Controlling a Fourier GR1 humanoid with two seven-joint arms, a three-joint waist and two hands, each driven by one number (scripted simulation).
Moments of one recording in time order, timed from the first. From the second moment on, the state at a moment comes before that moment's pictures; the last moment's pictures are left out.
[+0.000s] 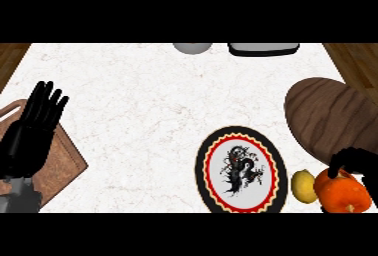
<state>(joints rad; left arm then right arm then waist) -0.09 0.29 0.11 -1.61 0.38 -0.01 0.04 0.14 -0.95 0.32 -2.15 0.58 -0.07 0.48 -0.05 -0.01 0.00</state>
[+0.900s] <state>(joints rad) -0.14 0.25 0.09 -1.59 0.35 -0.04 0.04 -0.05 -0.88 -0.15 -1.68 0.33 -0.04 0.24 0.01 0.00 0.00</state>
